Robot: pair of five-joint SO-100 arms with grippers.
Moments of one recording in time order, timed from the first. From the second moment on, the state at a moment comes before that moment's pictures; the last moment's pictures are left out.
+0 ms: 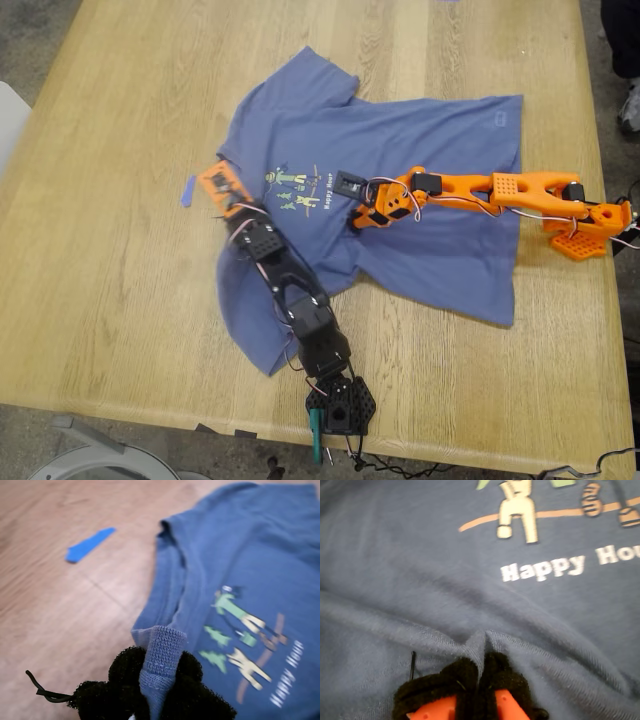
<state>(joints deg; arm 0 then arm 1) -26.7 94.0 99.3 26.7 -94.5 -0.3 6.5 -7.6 64.2 -80.8</state>
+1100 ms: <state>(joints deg) 39.0 92.6 89.8 31.6 -94.4 22.4 13.0 -6.8 66.7 -80.3</state>
